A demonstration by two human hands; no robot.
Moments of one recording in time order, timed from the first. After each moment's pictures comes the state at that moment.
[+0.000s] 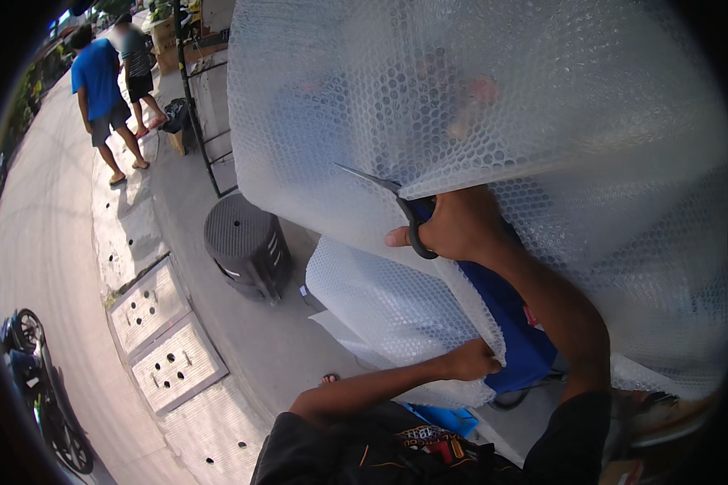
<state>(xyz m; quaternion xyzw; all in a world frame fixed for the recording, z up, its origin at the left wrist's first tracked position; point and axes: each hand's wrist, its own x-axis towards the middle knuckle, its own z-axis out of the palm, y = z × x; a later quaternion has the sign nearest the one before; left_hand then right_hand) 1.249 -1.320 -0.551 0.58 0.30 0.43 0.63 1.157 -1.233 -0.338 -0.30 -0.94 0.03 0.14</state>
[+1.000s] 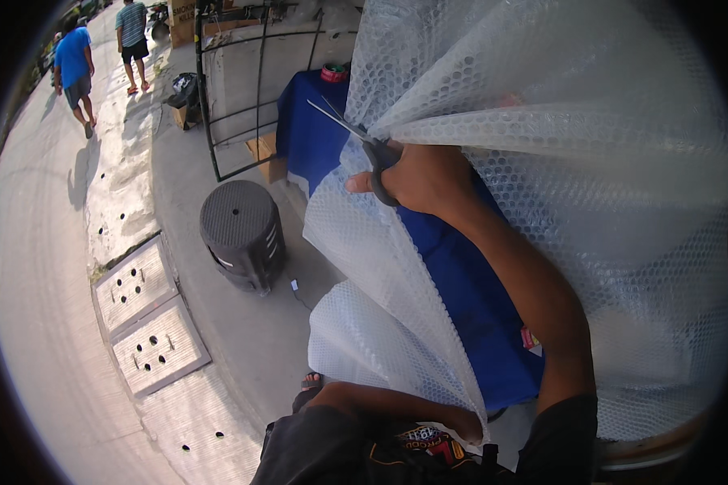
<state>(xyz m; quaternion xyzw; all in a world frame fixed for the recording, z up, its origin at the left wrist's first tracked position) 1.322 -1.348 -0.611 0.71 0.18 0.11 0.67 1.050 -1.204 -0.336 -0.32 -0.94 0.05 0.09</state>
